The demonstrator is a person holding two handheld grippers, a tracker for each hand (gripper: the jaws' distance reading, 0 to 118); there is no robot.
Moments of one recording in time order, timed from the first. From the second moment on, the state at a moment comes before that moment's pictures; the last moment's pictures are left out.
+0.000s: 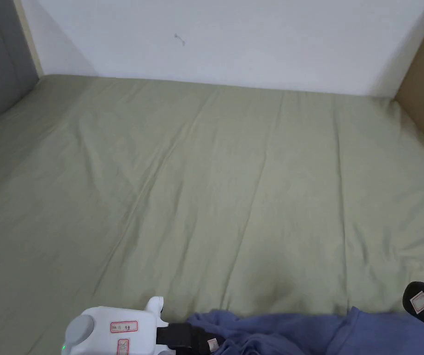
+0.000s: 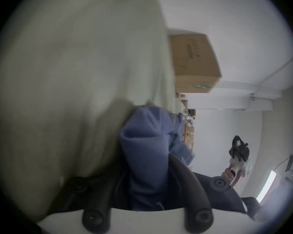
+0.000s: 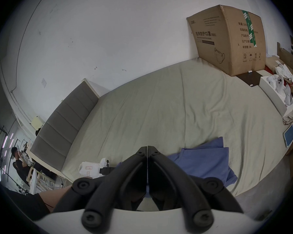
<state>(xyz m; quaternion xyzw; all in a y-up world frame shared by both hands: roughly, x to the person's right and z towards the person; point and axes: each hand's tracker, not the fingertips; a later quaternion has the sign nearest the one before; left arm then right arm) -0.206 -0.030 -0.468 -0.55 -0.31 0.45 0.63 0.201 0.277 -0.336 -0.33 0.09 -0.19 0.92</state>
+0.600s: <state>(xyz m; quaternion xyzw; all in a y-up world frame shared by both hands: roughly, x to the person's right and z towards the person) -0.288 0.194 -0.409 -0.53 -0.06 0.13 0.84 0.256 0.264 -0.313 -0.29 0.10 -0.26 0.91</state>
